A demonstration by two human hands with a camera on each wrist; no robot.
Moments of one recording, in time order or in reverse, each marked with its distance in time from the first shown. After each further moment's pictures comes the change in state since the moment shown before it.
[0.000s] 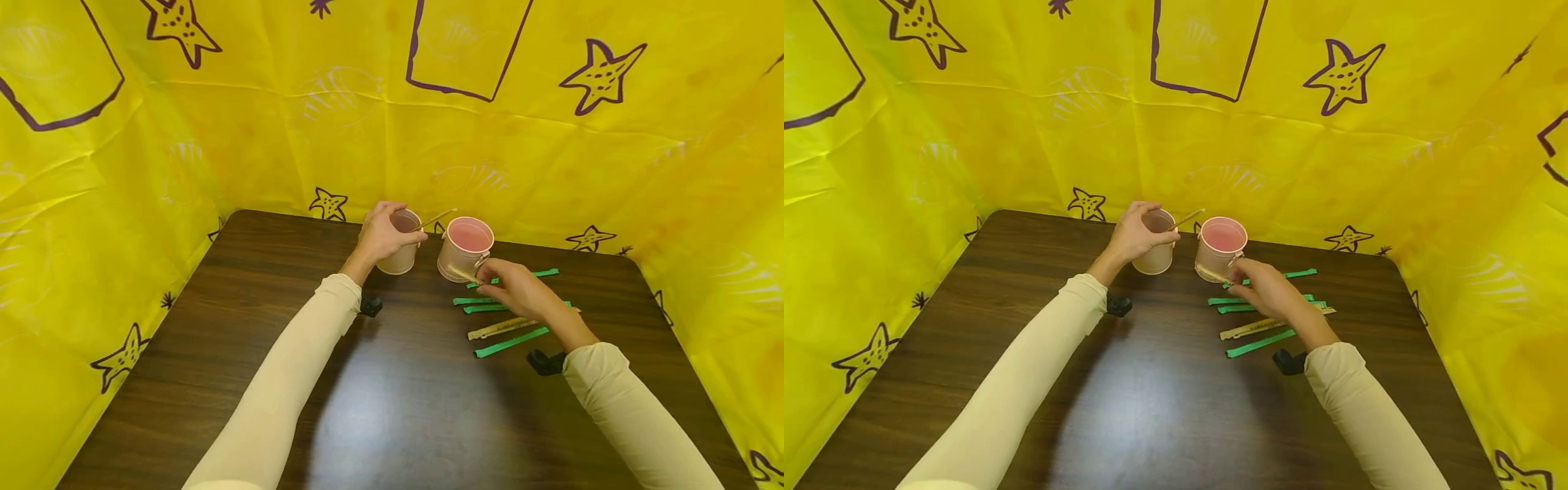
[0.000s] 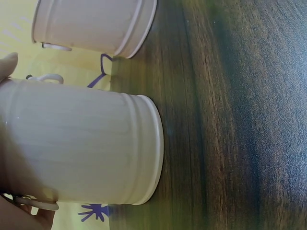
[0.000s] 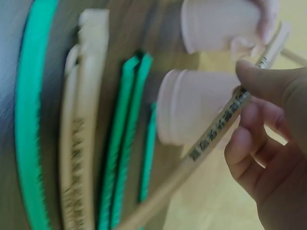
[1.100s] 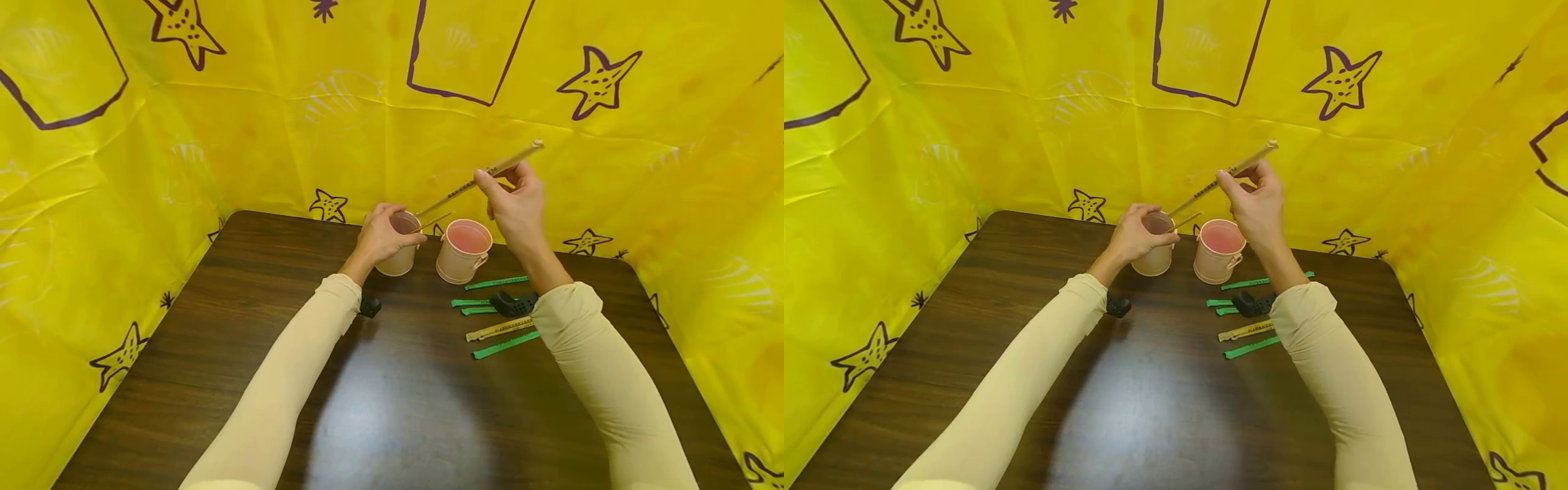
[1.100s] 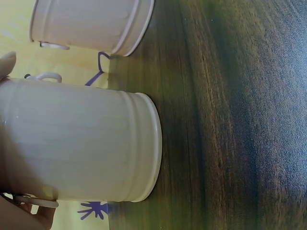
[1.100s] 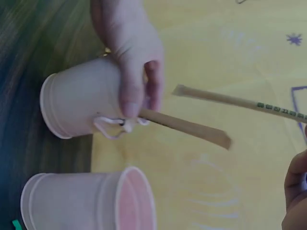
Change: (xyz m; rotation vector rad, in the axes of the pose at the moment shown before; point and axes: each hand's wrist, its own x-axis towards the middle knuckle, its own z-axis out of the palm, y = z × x) left_hand -0.002 0.001 -0.003 -0.014 -0.014 -0.002; right_hand 0.085 -0.084 -0.067 0.881 0.741 0.020
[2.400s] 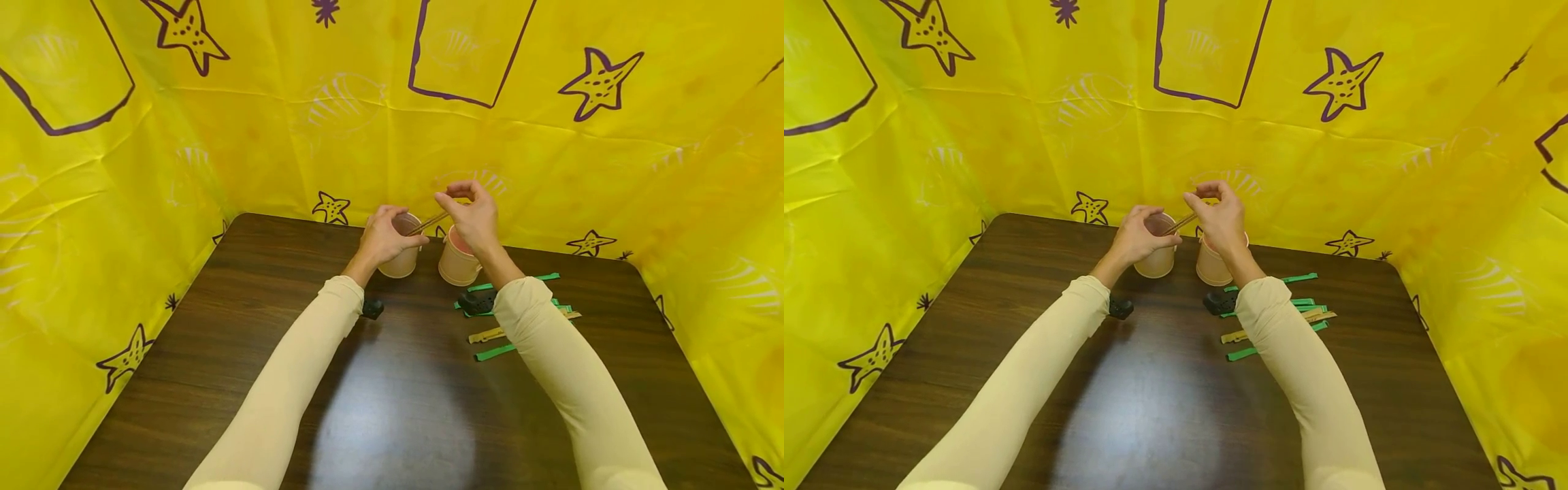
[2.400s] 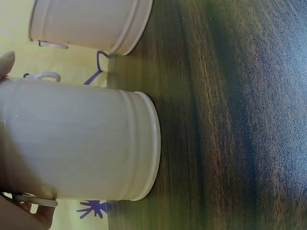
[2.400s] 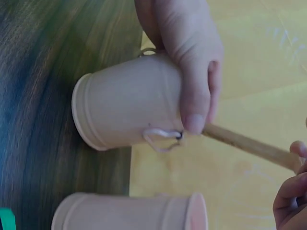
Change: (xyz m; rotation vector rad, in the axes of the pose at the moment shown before) left_hand -0.001 0.001 -0.002 0.013 -0.009 0.004; right_hand 0.000 0.053 0.036 -0.348 -0.029 0.127
